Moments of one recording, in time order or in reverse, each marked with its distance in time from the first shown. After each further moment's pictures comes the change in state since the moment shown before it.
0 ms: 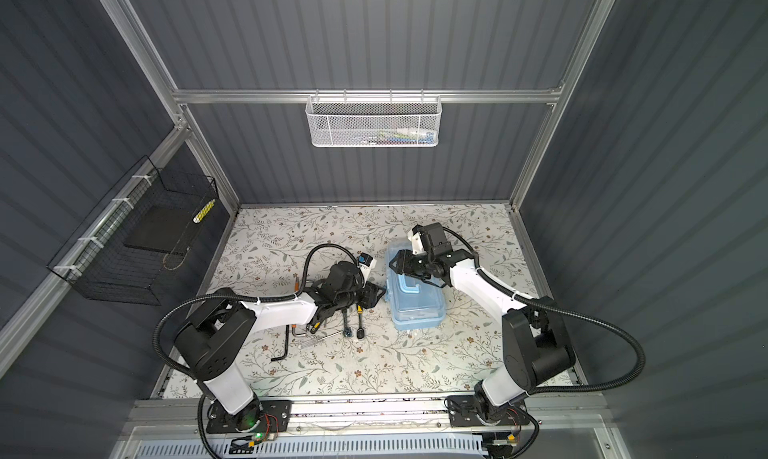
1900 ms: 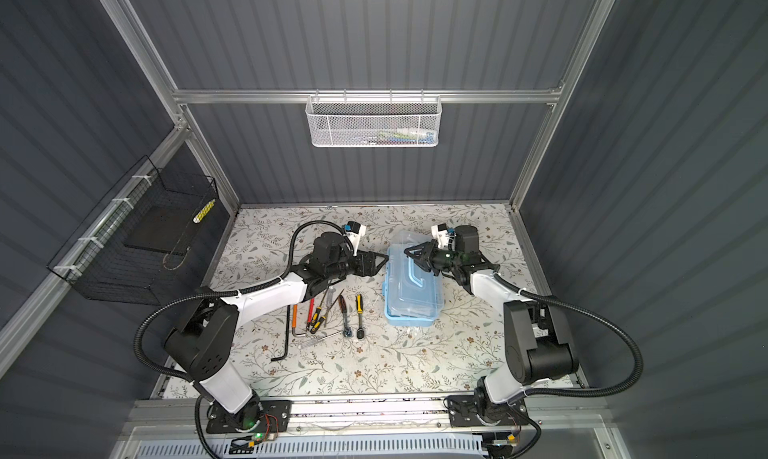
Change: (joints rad) left arm 0.113 -0.061 0.155 -0.010 0.209 -0.191; right arm -0.249 -0.004 -0.230 0.563 -0.491 0.424
